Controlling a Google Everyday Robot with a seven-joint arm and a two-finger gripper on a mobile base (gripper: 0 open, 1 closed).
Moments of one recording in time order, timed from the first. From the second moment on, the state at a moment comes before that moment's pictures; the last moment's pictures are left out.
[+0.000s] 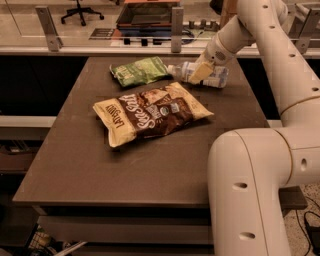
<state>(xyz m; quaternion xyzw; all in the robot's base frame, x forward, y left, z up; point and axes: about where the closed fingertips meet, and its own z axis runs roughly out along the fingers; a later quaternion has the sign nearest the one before) 0.782 -0.140 0.837 -0.57 0.76 0.12 0.28</state>
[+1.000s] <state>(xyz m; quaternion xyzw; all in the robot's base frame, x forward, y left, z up) 0.784 -0.136 0.832 -0.57 0.76 0.12 0.28</state>
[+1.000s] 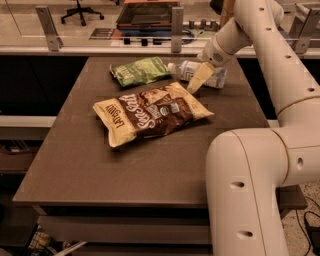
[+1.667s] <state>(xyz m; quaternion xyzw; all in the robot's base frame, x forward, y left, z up) 0.775 -0.190 0.859 -0.53 0.80 0.07 0.28</state>
